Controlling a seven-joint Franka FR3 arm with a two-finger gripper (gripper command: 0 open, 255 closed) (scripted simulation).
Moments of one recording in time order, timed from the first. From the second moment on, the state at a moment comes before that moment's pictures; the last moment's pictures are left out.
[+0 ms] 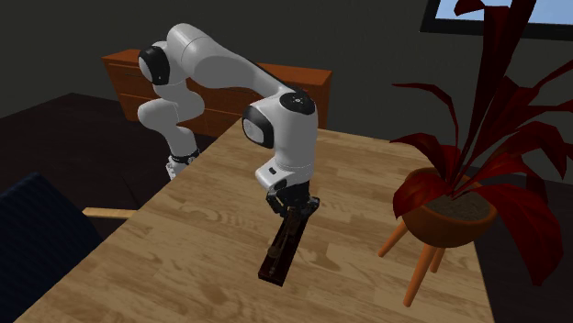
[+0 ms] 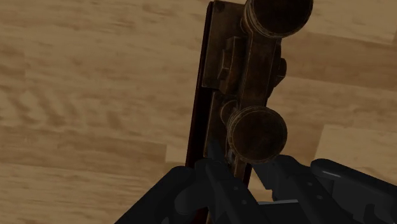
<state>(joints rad) -0.11 0.49 0.15 -1.45 -0.08 1.91 1.00</state>
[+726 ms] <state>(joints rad) -0.11 0.47 0.15 -1.40 -0.08 1.84 0.99</state>
